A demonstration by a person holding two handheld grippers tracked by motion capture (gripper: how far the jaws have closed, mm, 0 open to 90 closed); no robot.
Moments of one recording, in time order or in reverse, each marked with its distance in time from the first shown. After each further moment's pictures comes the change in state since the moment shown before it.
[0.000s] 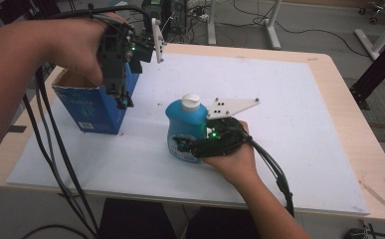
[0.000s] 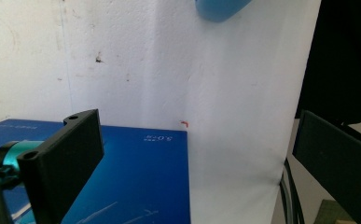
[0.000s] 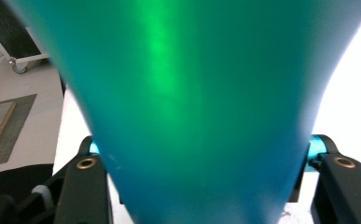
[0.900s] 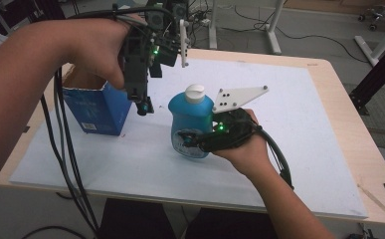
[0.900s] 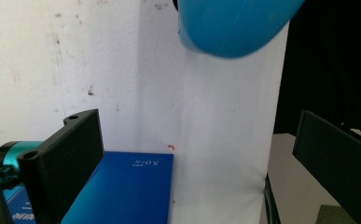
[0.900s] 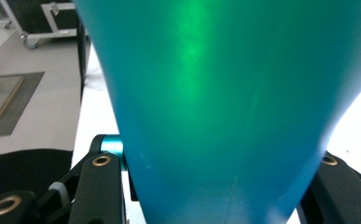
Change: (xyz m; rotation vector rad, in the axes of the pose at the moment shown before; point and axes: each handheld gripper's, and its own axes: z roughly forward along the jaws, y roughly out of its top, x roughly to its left) left arm -0.023 0.038 -0.015 -0.027 -0.006 0.034; right arm 0.002 0.035 -0.021 0.038 0.052 -0.129
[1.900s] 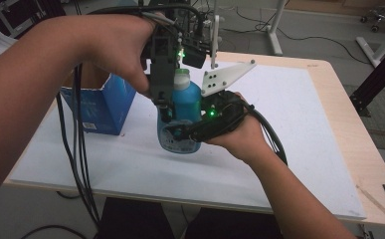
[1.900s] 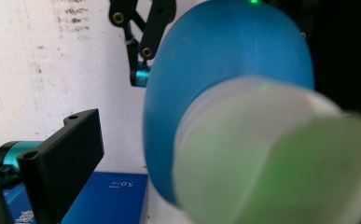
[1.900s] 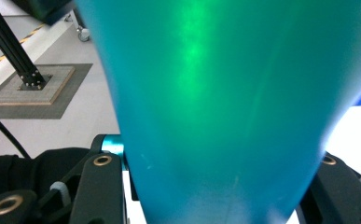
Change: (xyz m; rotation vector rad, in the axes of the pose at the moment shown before) left arm -0.019 0.043 -0.011 0.001 -0.042 -0.040; right arm -0.005 0.041 0.003 0.007 0.183 -0.050
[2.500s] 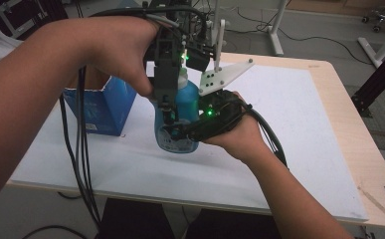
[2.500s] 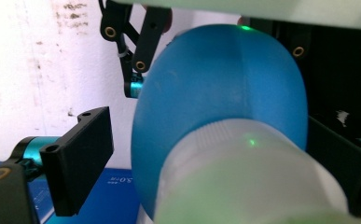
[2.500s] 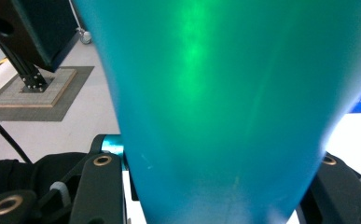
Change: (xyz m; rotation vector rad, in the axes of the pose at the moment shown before) left arm -0.002 0.004 0.001 0.024 0.007 -0.012; right arm -0.001 0.004 0.004 -0.011 0.008 -0.005
